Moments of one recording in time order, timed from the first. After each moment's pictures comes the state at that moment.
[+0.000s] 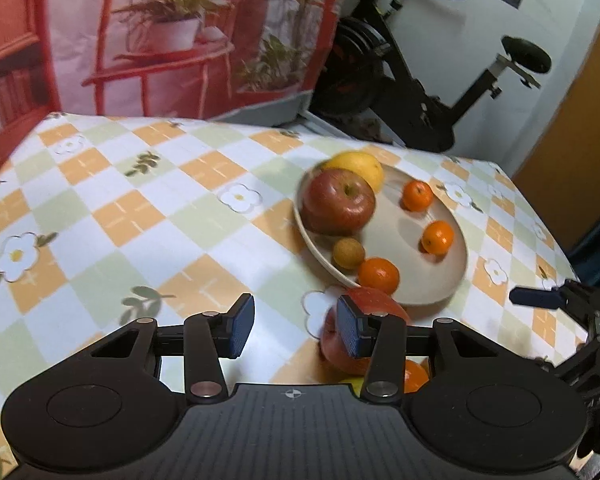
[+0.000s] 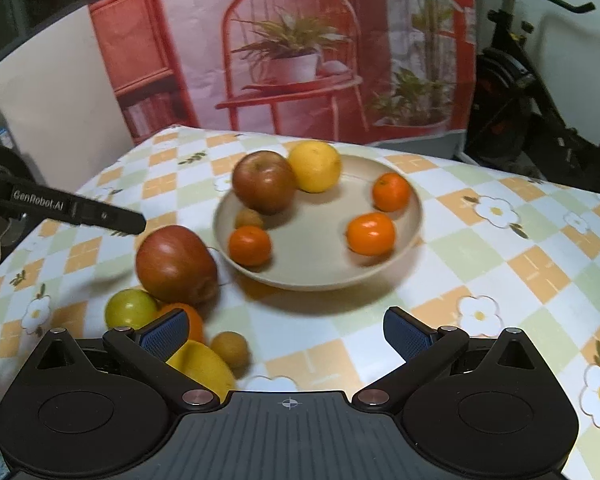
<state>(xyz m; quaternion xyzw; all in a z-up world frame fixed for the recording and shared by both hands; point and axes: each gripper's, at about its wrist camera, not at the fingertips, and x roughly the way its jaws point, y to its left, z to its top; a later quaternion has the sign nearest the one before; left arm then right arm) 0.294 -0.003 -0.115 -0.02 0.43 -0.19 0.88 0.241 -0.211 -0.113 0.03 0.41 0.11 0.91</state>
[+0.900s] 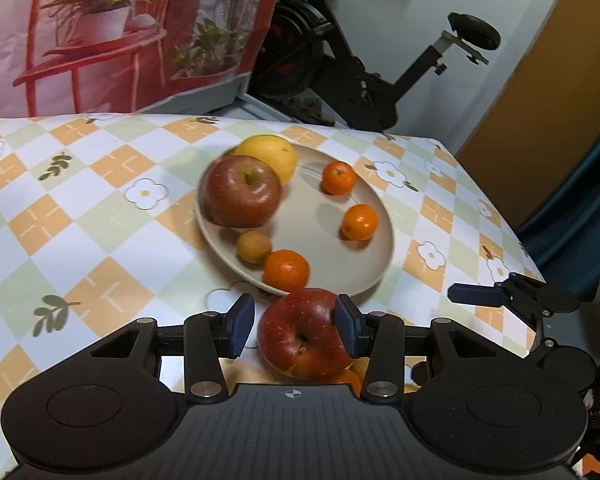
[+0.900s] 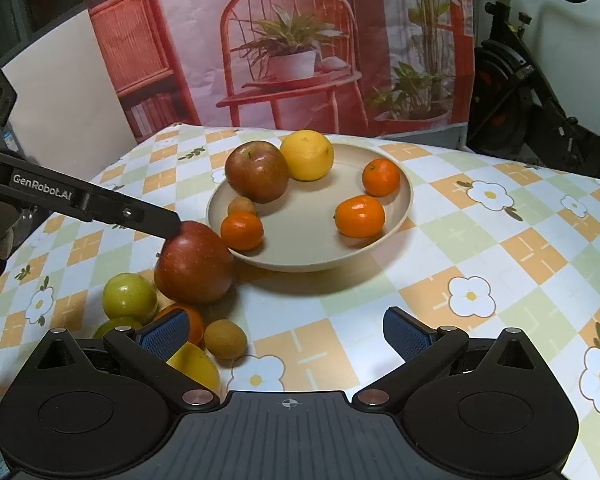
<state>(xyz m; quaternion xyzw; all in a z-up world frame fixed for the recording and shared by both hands) 0.295 -0.044 -0.115 -0.02 0.44 -0.28 0.85 0.229 -0.225 -0.118 0.04 0.41 0.13 0.90</state>
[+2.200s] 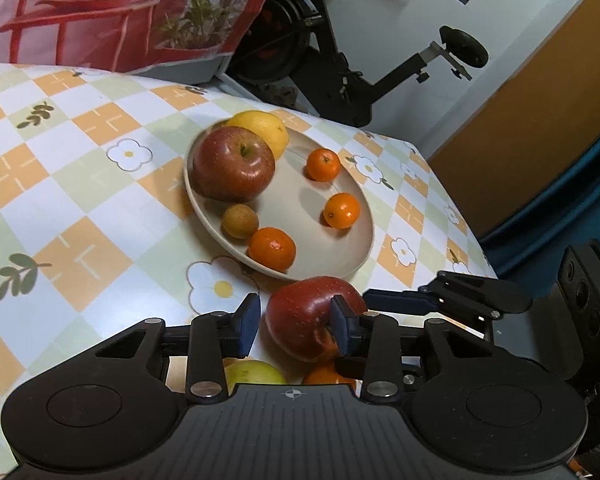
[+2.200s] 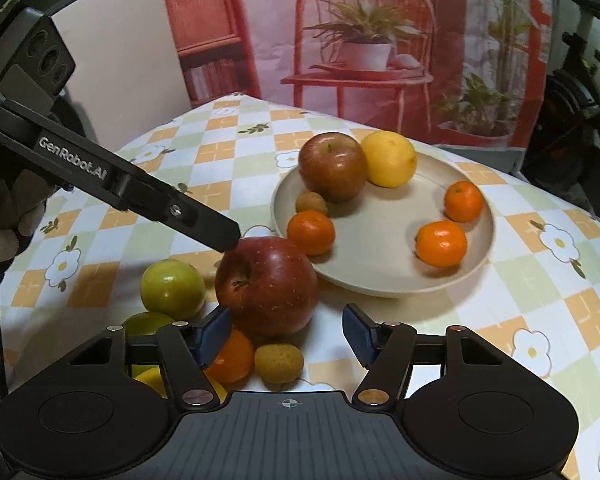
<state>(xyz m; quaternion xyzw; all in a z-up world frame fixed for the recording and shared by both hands) 0.306 -0.023 -0.137 -0.11 0.47 -0.32 0.82 0.253 -0.183 -0.121 -0.03 0.42 0.21 0.88</state>
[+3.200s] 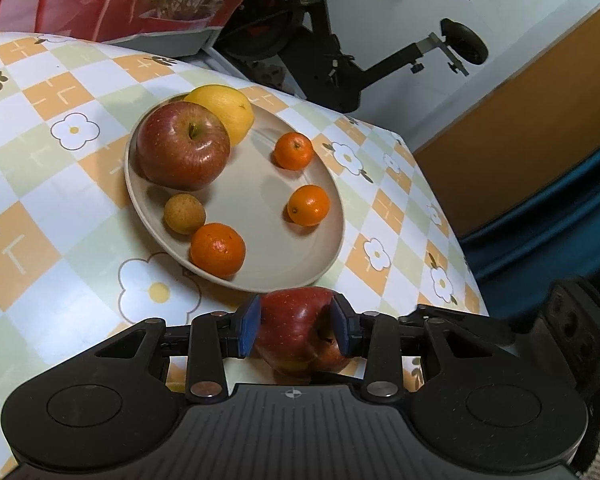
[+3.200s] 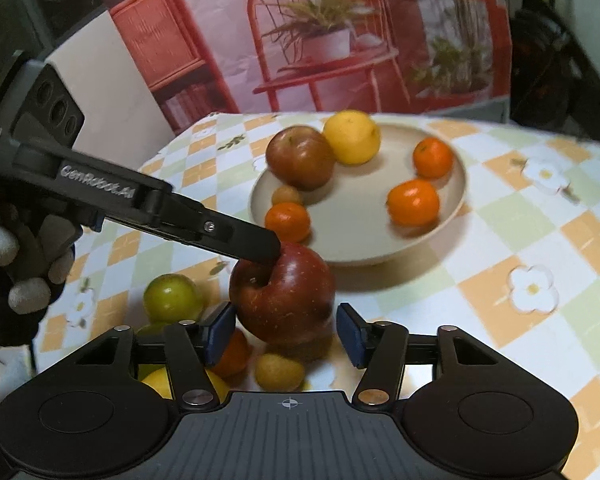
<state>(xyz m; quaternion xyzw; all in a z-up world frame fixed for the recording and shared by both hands) 0.324 -0.062 -0.152 -0.14 0.50 -0.33 0.79 0.244 -0.221 -0.123 0.08 0.43 0.19 0.88</state>
